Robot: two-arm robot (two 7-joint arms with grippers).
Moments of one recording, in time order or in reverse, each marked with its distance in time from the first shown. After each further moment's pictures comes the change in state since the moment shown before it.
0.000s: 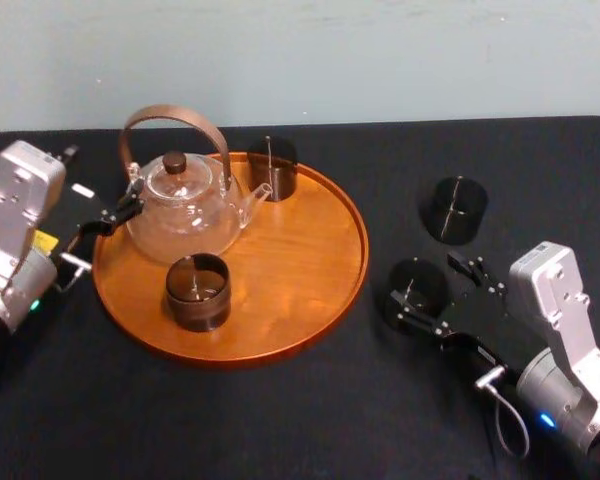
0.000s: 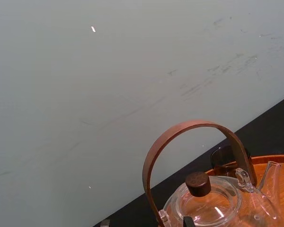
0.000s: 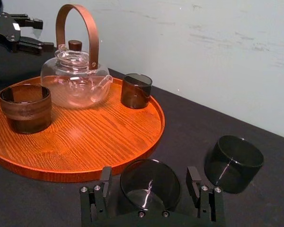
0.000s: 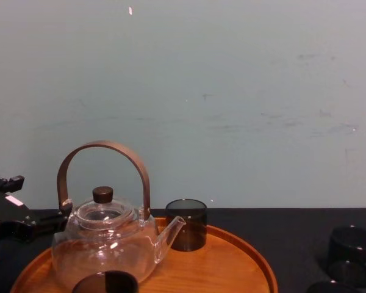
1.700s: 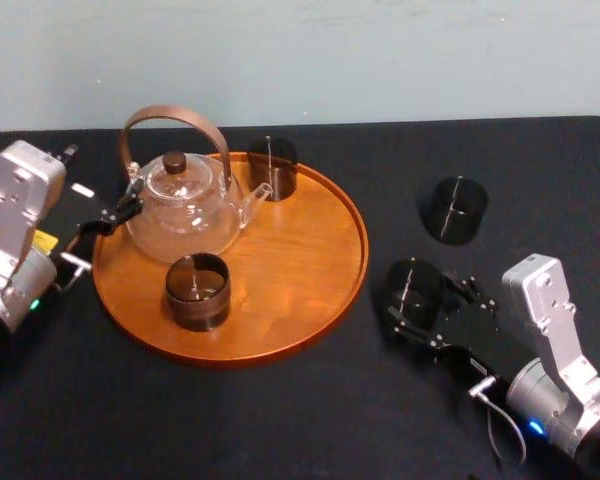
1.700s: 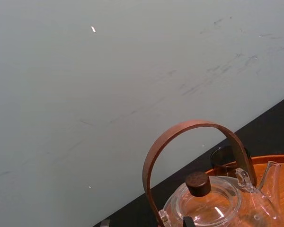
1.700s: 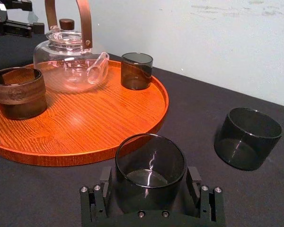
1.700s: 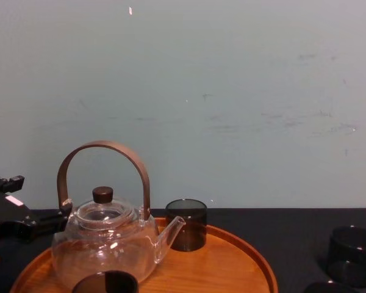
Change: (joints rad) left arm 0.000 0.000 0.000 0.000 0.000 0.000 0.000; right arm 0.009 -0.128 0.080 0.119 -0.047 -0.001 0.123
